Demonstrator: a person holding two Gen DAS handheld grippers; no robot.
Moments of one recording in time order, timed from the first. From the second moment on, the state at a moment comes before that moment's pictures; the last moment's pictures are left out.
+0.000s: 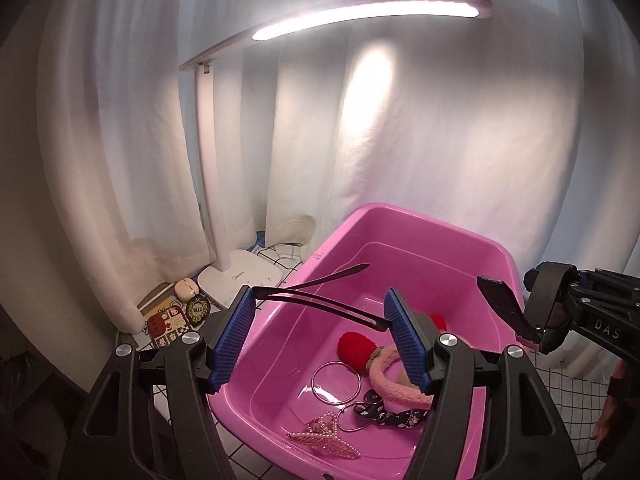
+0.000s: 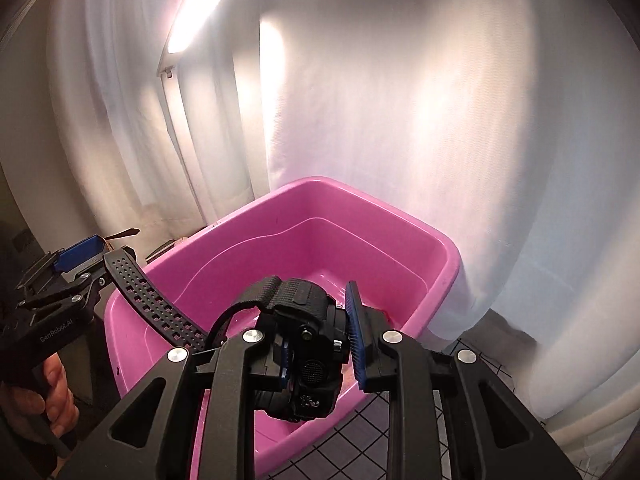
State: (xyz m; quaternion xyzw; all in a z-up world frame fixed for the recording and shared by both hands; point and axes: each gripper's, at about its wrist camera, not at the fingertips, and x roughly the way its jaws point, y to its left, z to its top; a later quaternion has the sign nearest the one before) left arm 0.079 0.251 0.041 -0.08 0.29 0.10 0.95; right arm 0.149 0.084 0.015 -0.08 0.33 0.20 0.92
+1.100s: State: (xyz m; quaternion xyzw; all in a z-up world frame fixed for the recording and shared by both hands) left arm 0.124 0.267 -0.008 -0.10 0.41 0.08 0.91; right arm 0.192 0.111 -0.017 -0.13 0.39 0.12 0.90
